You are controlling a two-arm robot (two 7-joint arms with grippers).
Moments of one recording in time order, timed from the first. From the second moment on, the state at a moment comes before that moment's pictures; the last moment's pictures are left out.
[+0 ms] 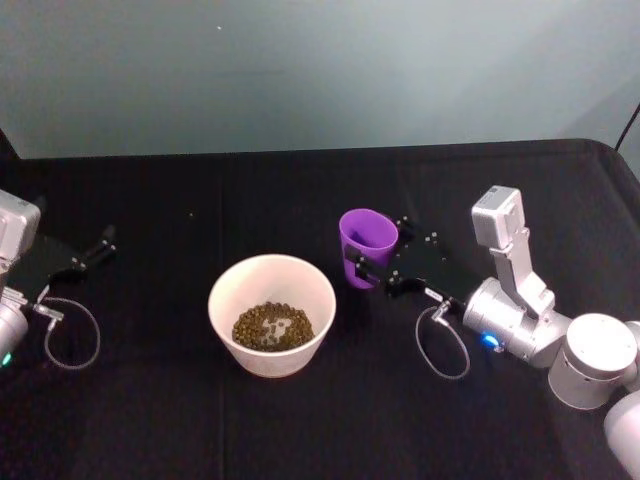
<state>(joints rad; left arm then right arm) -0.20 0.60 0.45 -1.41 -0.25 -0.12 0.03 0.29 0.35 -0.35 -1.15 0.29 -0.28 0.56</state>
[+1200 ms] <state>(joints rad) -0.20 0.60 0.45 -1.41 -0.25 -0.12 0.03 0.29 0.37 -0.36 -1.13 0.26 -0.31 0.57</state>
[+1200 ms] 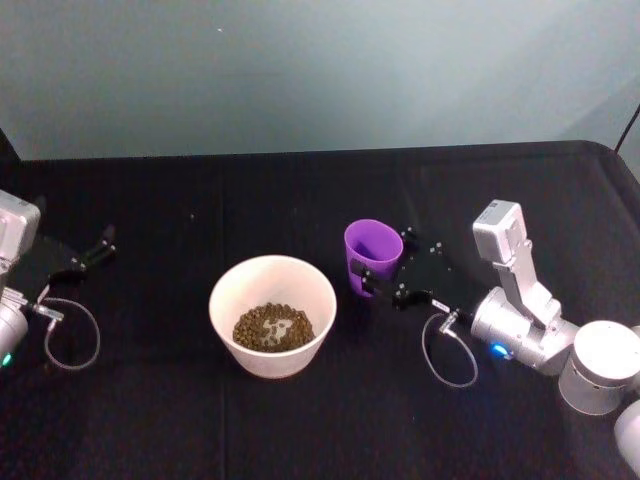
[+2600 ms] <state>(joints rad) -0.20 0.60 0.45 -1.41 -0.25 -0.12 0.03 0.24 0.39 -0.32 -1.24 0.31 -0.36 0.57</state>
